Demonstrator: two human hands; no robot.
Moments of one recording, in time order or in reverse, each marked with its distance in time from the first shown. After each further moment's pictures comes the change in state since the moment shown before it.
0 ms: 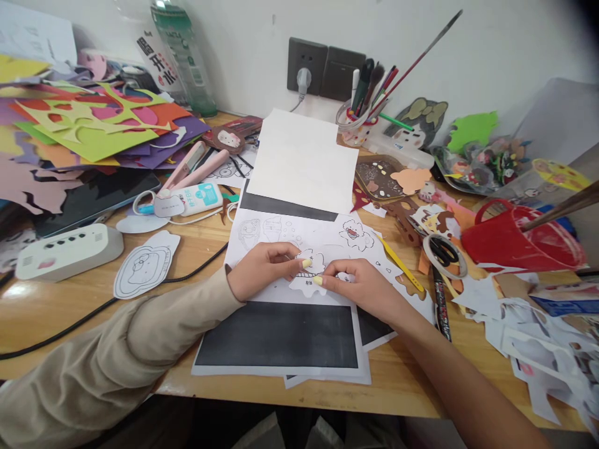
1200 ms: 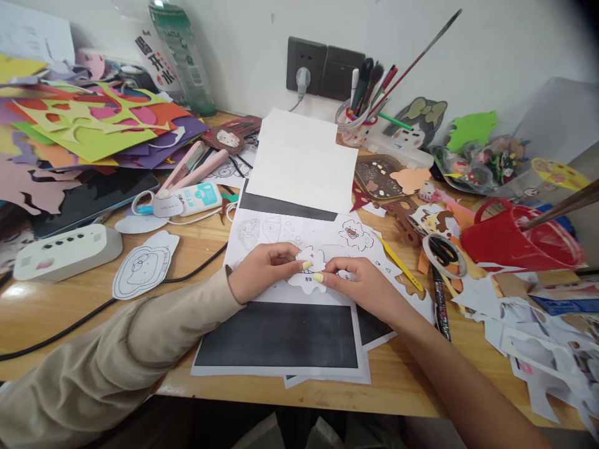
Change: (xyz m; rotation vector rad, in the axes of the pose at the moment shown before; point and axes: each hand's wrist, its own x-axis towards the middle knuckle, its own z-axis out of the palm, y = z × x) left_hand 0.000 0.000 0.004 0.010 0.012 -0.004; right_hand -0.001 0.000 0.000 0.039 0.033 -0.023
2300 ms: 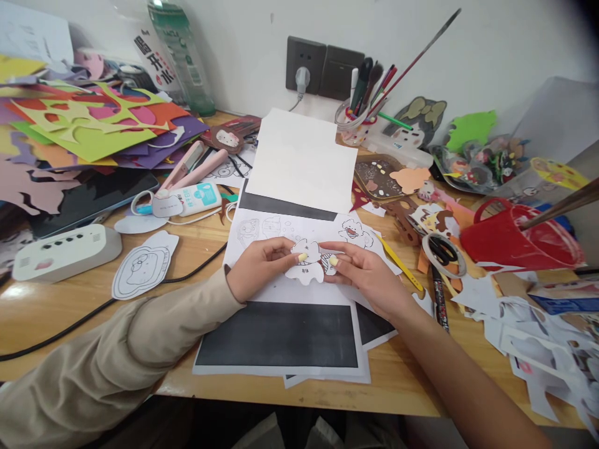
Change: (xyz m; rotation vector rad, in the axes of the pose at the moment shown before) left_hand 0.000 -0.002 -0.001 -0.015 0.135 0.064; right_hand 0.005 0.012 0.002 0.655 0.050 0.128
